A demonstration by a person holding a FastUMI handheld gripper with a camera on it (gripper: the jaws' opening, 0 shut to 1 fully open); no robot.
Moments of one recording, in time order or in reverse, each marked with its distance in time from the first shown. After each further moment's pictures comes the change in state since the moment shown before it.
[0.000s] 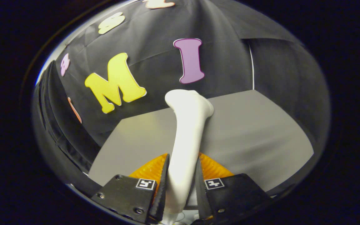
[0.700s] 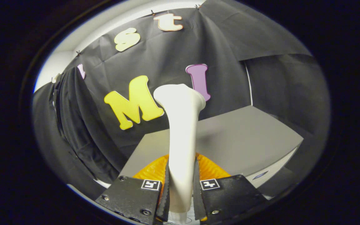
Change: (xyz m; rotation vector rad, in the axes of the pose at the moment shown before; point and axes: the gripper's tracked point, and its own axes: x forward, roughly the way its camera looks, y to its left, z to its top) arm -0.104 0.074 -0.005 0.007 -0.257 0.010
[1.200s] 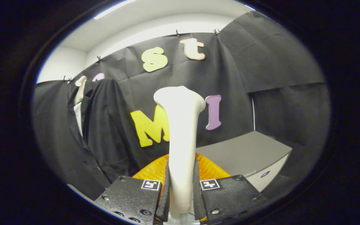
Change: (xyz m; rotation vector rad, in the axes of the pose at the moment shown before) arm -0.091 0.150 0.032 -0.094 -0.233 0.030
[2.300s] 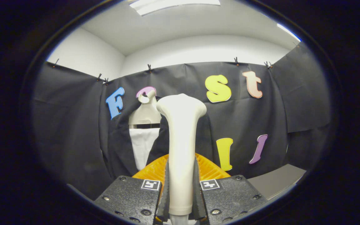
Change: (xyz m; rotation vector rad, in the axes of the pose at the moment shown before) arm 0.026 0.294 0.064 -0.181 -0.203 0.180
